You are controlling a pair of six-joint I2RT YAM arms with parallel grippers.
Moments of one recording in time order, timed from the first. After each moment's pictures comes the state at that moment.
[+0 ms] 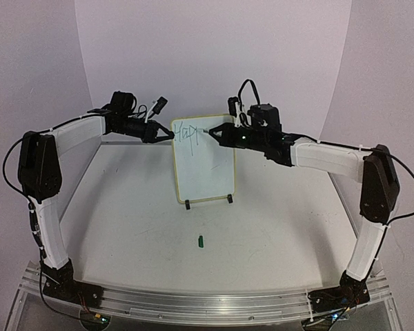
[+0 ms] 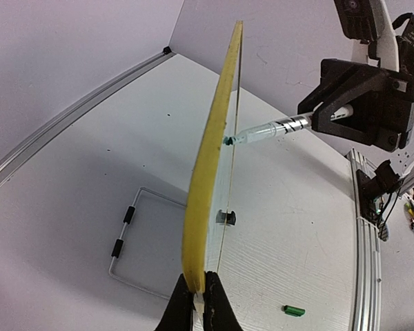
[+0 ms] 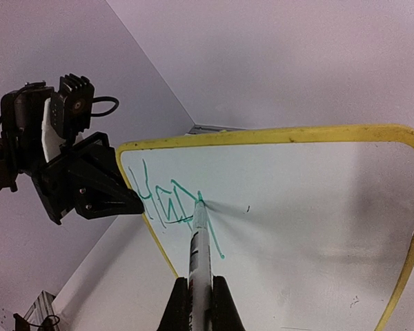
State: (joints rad) left arm -0.33 1.97 1.75 -0.42 0.92 0.19; right arm 0.66 1.87 1.51 0.13 -0.20 0.46
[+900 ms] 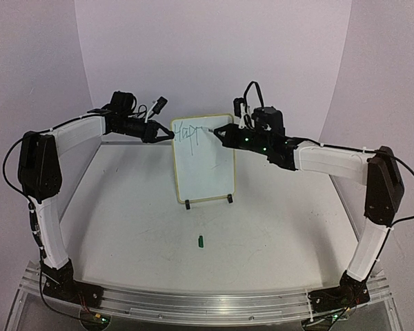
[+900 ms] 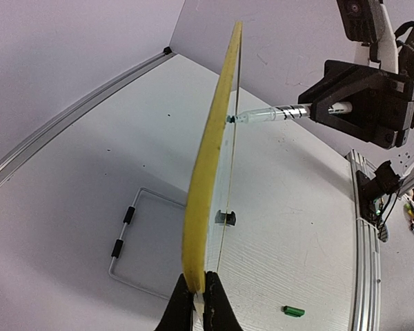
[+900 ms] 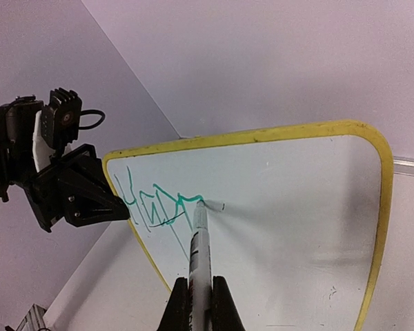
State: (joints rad) left arm -0.33 1.97 1.75 -0.42 0.92 0.19; right arm 0.67 1.83 1.44 0.18 -0.13 0.47
